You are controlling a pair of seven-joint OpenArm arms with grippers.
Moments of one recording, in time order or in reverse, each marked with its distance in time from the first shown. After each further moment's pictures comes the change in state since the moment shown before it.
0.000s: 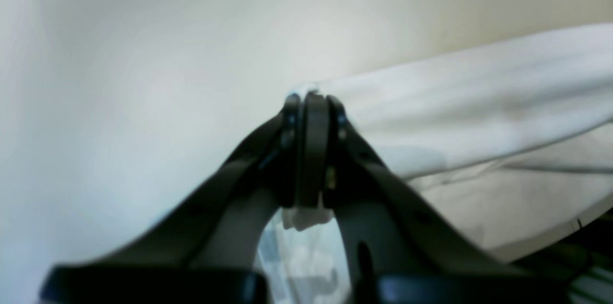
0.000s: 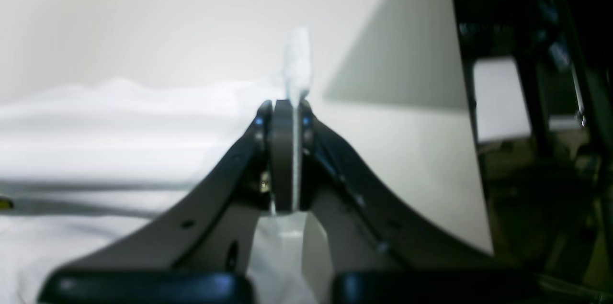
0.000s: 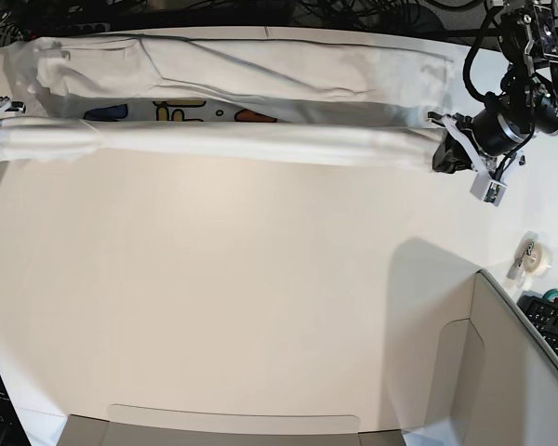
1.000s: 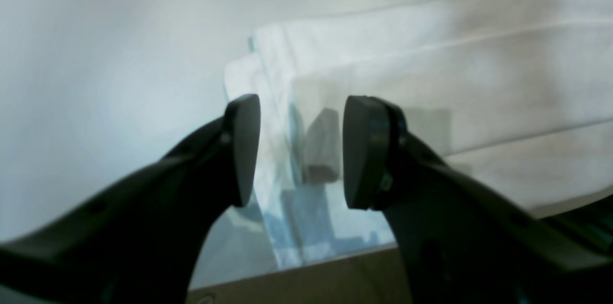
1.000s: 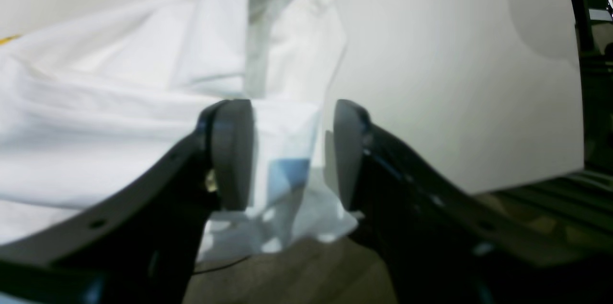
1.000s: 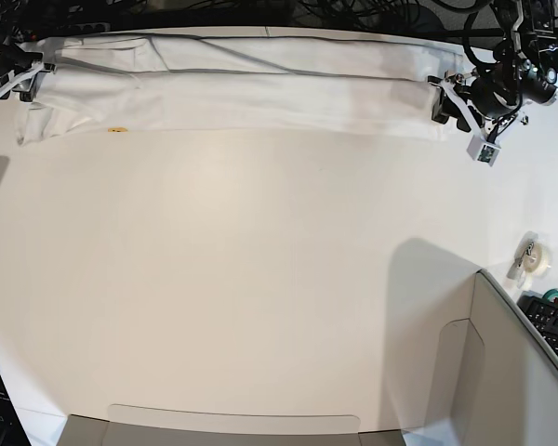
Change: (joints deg) left arm 7.9 0.2 0.5 -0.4 8.2 0.4 0.4; right arm -3.9 -9.6 -1.6 -1.7 -10.2 0.0 0.2
